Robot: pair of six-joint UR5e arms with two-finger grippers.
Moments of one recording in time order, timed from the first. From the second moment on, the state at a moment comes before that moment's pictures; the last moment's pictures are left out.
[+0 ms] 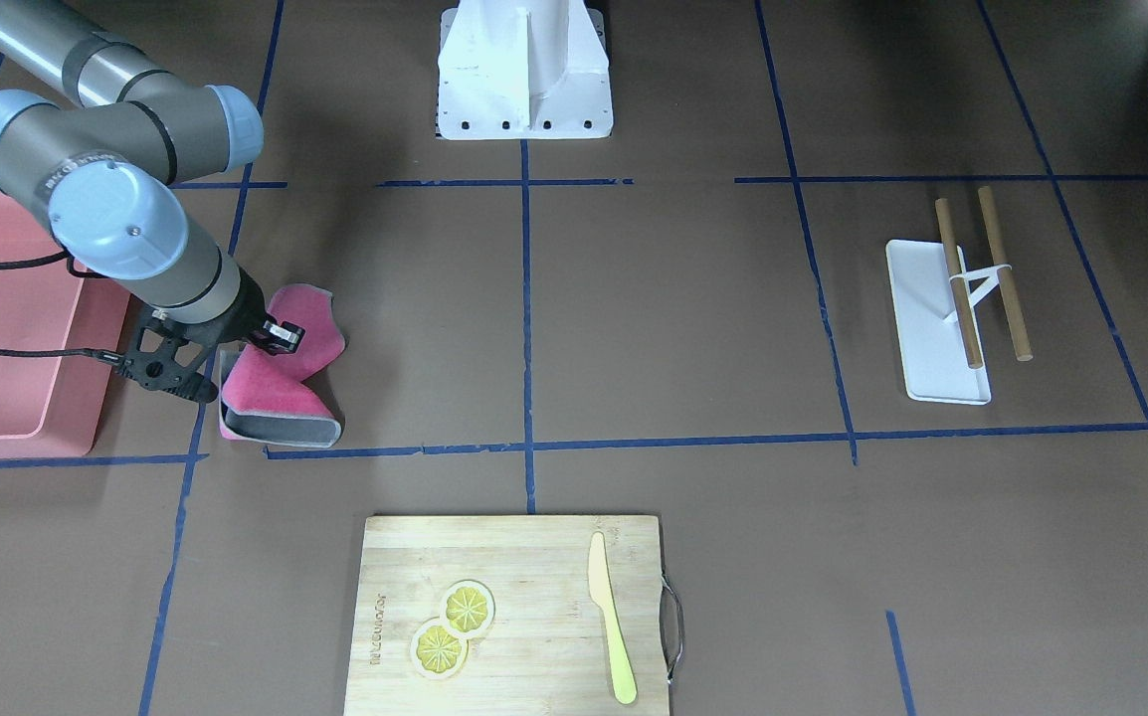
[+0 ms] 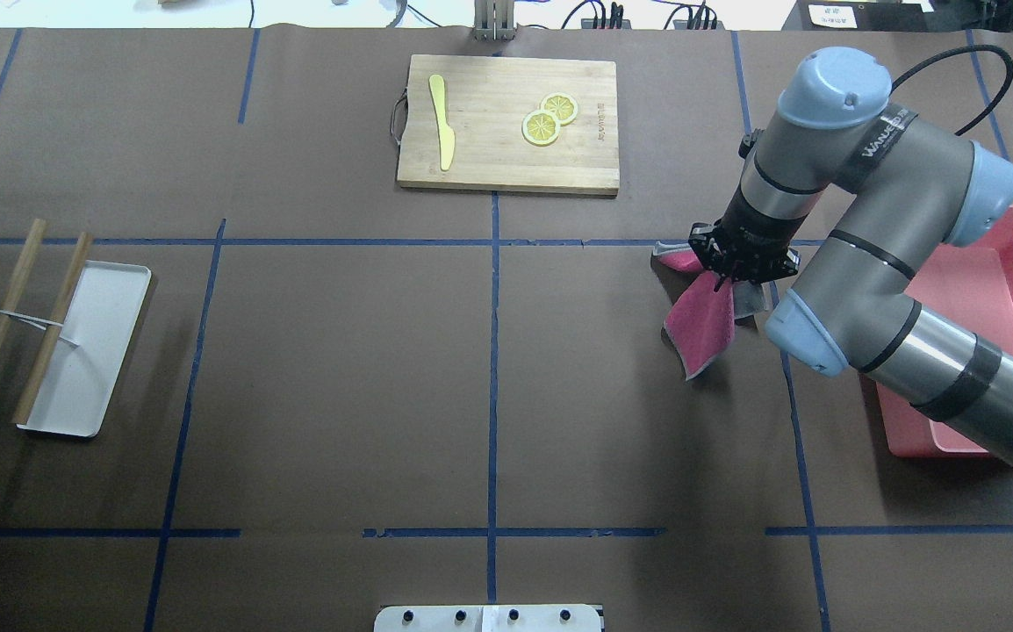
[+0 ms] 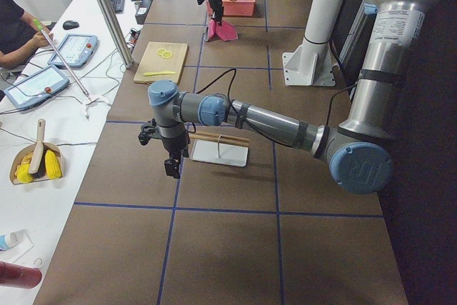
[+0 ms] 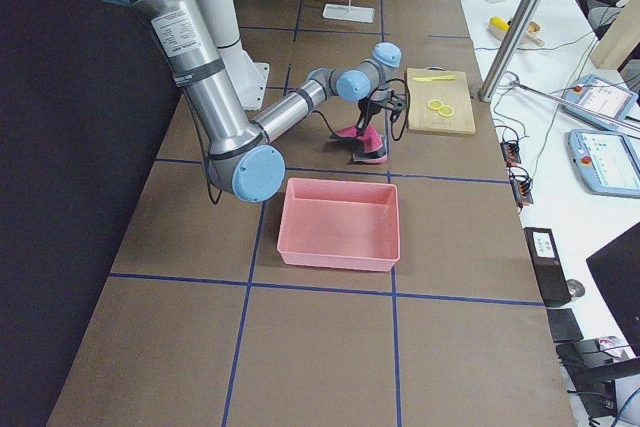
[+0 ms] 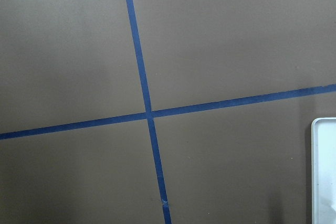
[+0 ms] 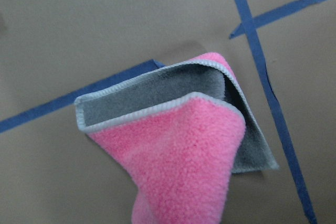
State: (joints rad) left arm -1.37 -1.74 -1.67 -1.41 -2.17 -0.06; right arm 0.84 -1.10 1.67 -1.65 2.21 1.24
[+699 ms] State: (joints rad) left arm -1.37 -1.74 -1.67 -1.41 -2.17 -0.06; right arm 1.00 -1.10 2.06 -2.17 2.22 0.97
